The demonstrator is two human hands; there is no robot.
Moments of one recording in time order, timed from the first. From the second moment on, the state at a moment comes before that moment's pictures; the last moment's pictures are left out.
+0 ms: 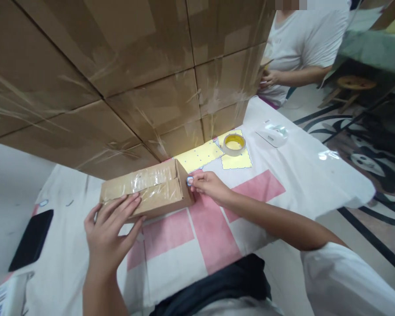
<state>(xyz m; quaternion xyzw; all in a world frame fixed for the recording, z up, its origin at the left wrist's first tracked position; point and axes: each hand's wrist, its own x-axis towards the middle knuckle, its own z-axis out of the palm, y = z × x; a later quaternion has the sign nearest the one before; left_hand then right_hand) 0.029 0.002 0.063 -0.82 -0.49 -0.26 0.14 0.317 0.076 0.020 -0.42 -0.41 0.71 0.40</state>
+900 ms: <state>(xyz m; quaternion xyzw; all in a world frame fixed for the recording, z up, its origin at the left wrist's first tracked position) 0.025 0.002 0.065 -0.82 -0.51 -0.23 0.12 0.313 0.088 0.002 -0.39 -0.45 0.69 0.41</state>
